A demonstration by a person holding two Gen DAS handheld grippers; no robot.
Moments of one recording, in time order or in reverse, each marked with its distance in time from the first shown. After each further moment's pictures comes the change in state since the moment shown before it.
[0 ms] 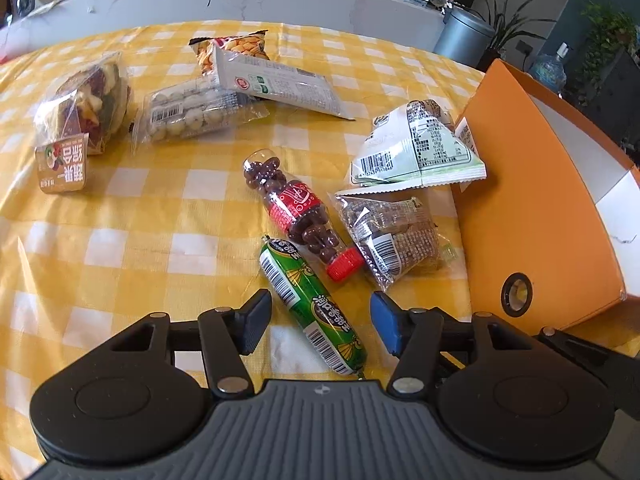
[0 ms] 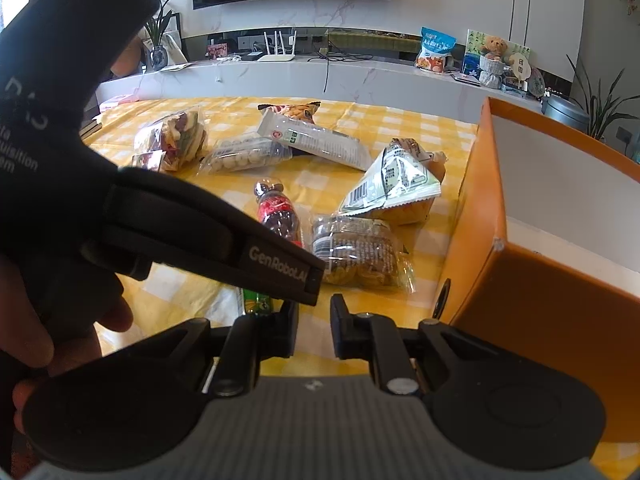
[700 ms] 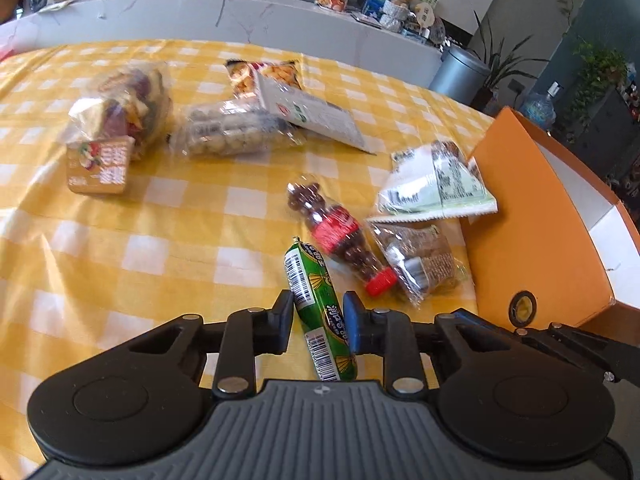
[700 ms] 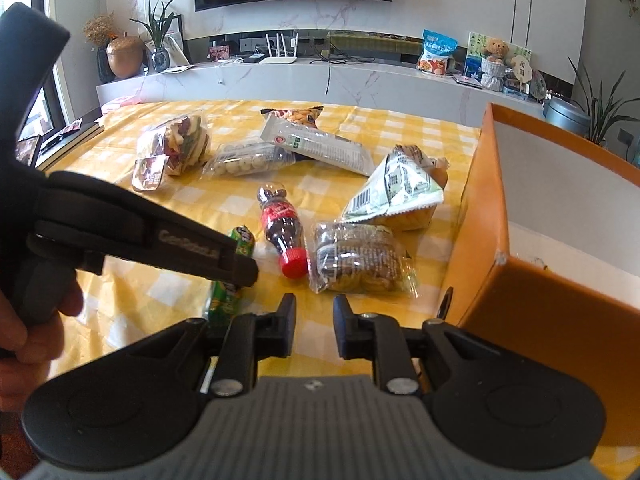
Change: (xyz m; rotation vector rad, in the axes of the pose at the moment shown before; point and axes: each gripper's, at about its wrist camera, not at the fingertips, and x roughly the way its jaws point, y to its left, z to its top) left arm -0.021 0.039 -0.006 -0.039 -0.112 -0.041; right arm 0.001 0.001 0.004 -0.009 -0.013 0.007
